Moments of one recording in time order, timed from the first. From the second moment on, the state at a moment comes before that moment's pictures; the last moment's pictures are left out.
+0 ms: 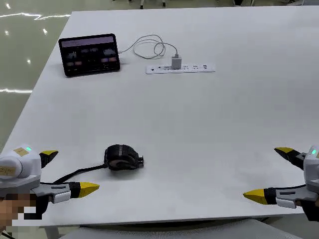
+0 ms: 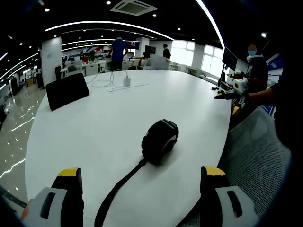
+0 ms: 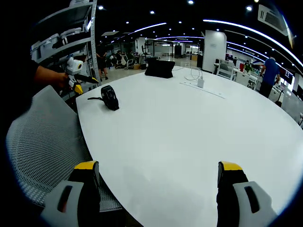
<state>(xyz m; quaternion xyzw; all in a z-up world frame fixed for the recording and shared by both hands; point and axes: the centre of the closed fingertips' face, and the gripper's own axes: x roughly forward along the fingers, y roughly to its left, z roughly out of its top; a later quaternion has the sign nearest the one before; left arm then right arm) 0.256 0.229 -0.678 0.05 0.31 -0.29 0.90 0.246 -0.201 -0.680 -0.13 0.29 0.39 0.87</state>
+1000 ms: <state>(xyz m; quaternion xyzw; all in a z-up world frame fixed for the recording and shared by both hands) 0.256 0.232 -0.677 0.05 0.32 -0.29 0.90 0.245 -0.209 -0.682 -0.13 0.30 0.38 0.86</state>
